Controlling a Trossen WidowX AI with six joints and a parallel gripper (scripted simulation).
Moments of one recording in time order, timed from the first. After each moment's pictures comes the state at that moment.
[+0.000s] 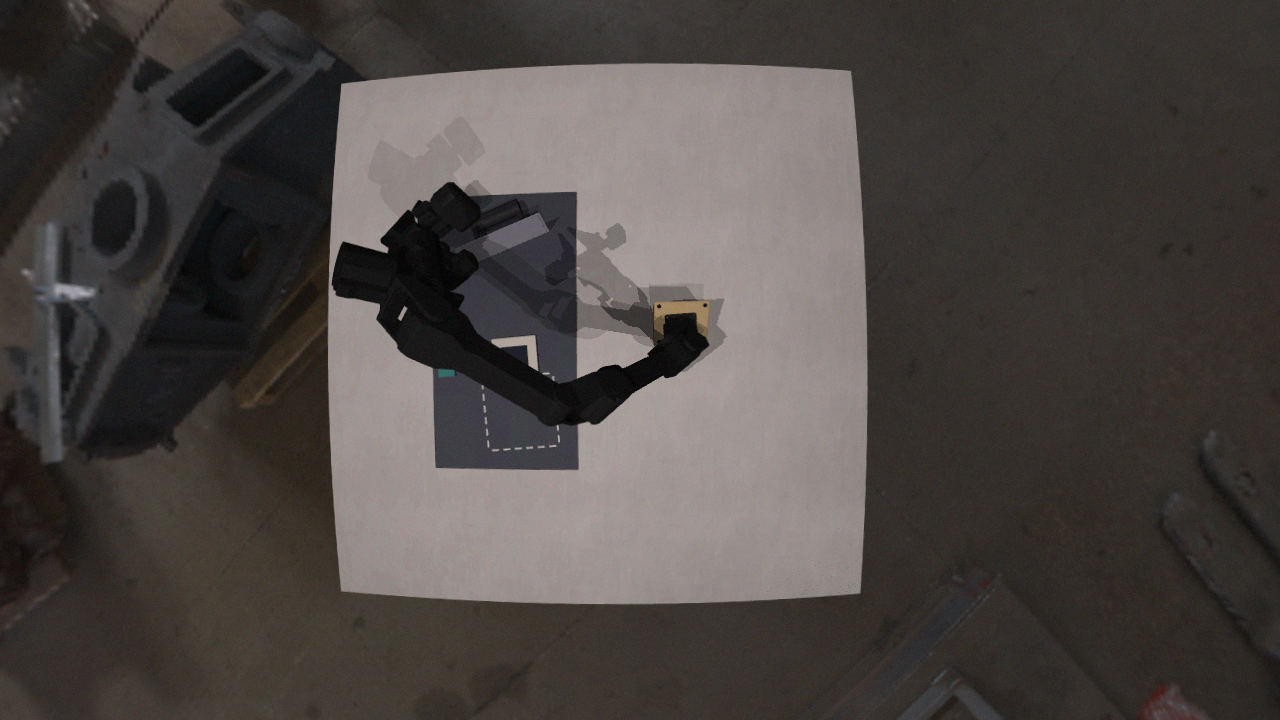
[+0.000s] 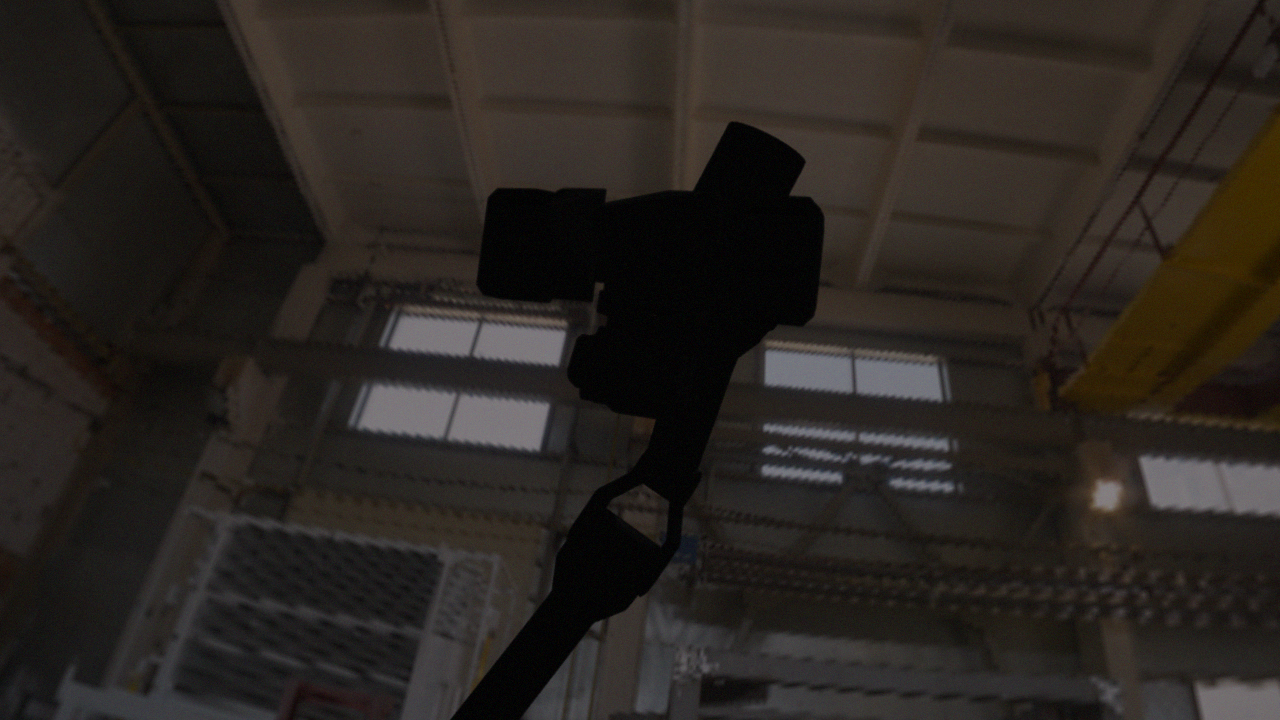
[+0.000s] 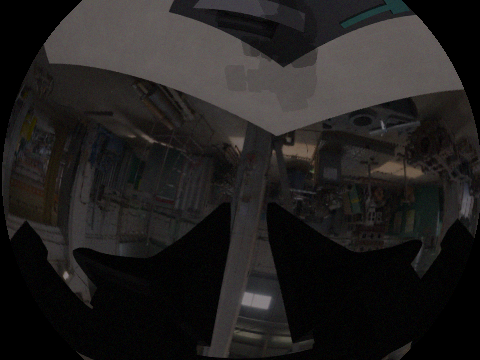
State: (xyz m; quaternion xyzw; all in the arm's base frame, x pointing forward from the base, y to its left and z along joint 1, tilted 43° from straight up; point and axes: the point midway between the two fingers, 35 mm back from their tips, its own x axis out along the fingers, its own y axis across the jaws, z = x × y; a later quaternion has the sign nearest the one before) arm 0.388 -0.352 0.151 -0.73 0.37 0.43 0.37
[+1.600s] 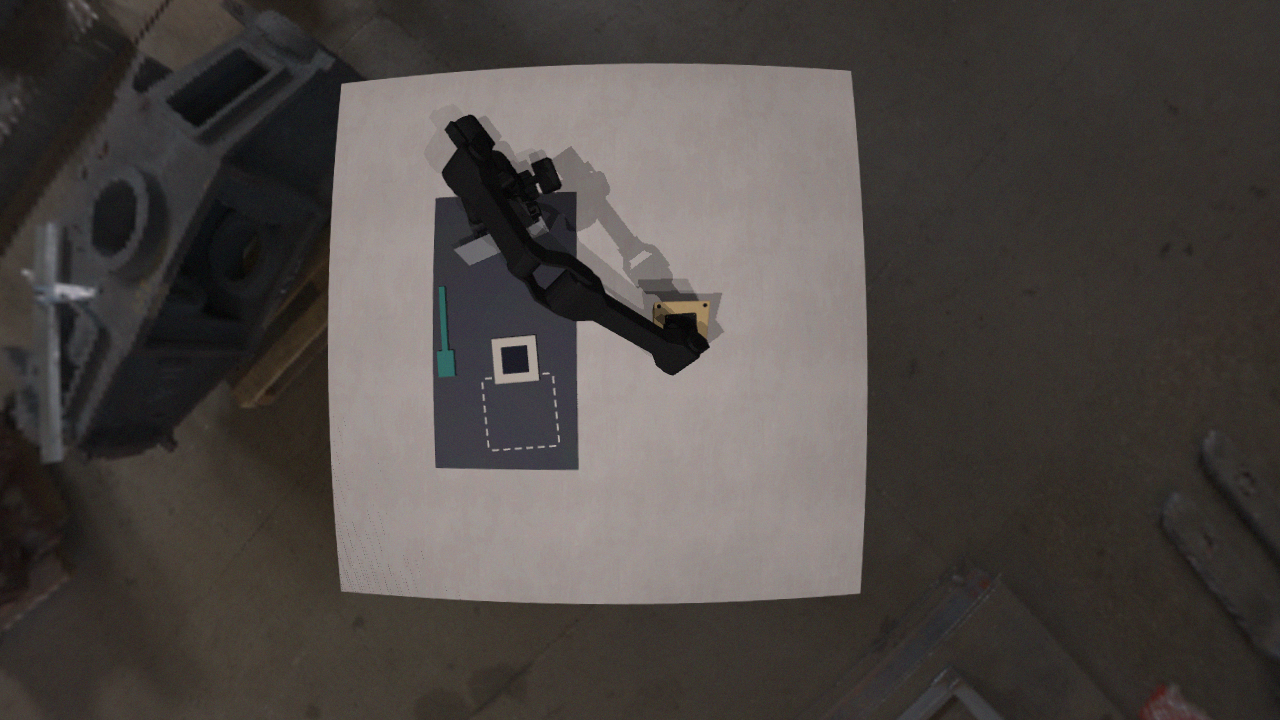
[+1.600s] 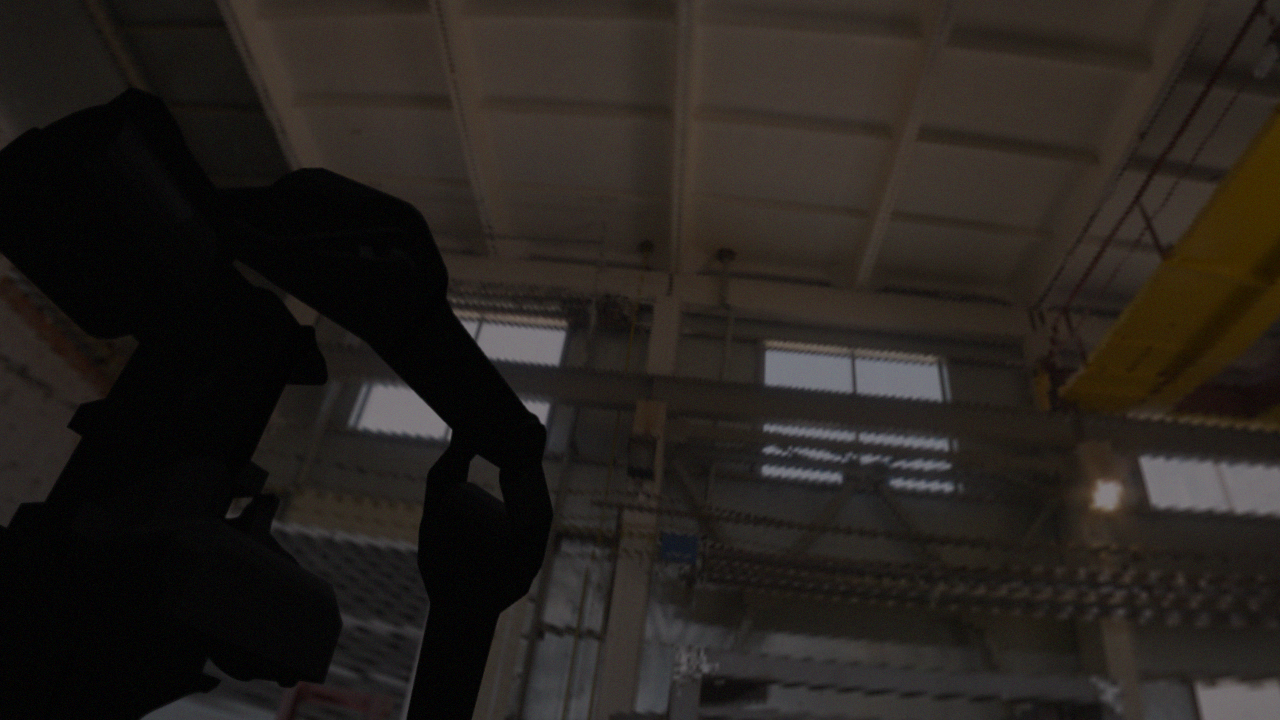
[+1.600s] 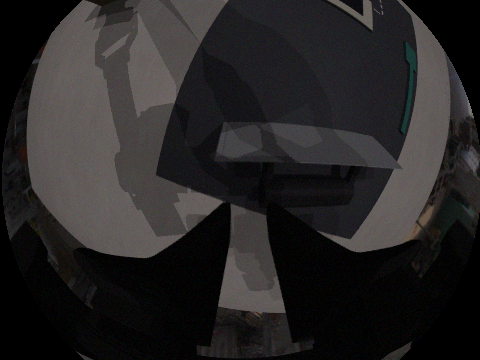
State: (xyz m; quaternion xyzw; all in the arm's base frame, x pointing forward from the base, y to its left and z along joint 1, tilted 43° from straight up) arm 0.313 -0.267 -0.112 -0.41 0.19 0.66 0.60
